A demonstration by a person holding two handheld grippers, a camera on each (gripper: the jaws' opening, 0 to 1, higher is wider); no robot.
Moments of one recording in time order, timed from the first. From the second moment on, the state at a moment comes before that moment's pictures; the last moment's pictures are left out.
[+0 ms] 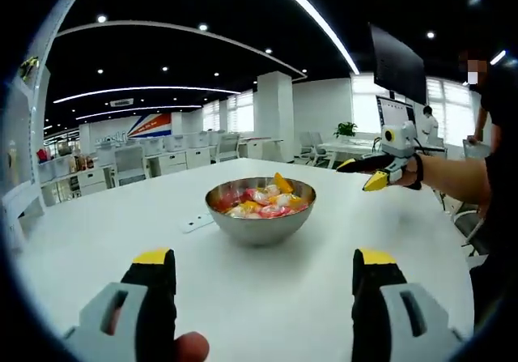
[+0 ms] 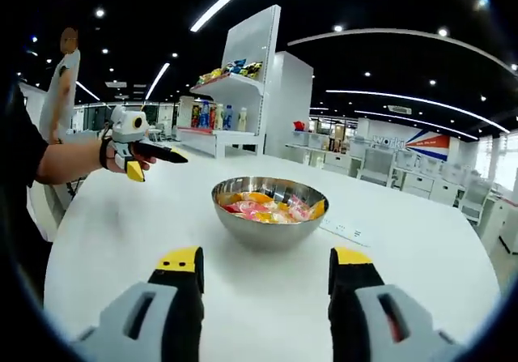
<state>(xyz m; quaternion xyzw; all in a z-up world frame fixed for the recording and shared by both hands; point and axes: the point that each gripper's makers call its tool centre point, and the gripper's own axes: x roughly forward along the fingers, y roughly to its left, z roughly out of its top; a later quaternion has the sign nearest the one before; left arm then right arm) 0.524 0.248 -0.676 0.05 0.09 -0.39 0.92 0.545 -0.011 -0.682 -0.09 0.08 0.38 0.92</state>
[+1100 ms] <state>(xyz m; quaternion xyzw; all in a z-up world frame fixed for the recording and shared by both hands) 0.310 0.308 -0.652 0.03 0.11 -0.28 0.95 0.341 -0.060 -0.638 -0.08 0.03 0.24 0.97</state>
